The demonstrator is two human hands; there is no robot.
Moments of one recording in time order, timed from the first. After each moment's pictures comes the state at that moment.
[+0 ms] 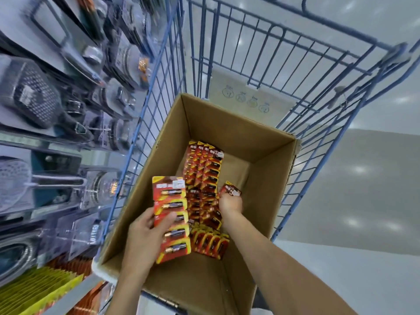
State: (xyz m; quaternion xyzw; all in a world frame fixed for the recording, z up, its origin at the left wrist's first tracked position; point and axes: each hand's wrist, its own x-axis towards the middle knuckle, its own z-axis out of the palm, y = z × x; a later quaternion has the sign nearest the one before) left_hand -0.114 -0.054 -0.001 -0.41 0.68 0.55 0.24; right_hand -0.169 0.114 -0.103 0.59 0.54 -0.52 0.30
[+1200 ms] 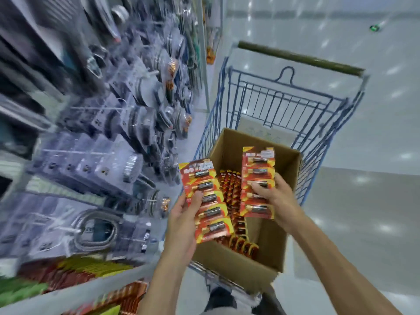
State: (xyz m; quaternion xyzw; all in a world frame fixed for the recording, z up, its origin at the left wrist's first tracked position) left_hand -0.039 -0.104 0.127 -0.32 0.53 0.78 0.13; right_hand -0.083 0.117 0.097 0.22 0.61 -0.74 0.18
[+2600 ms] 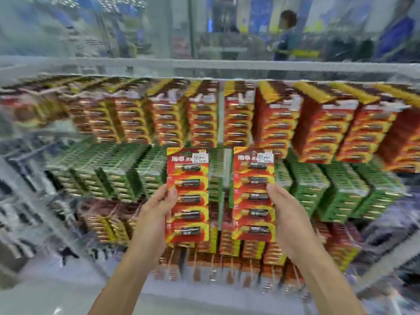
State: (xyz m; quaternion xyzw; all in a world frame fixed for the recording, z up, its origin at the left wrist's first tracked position) left_hand 0.702 -0.207 0.316 -0.43 0.35 0.61 -0.57; right_hand 0.455 -0.199 0.320 -0.33 0.46 -0.58 0.59
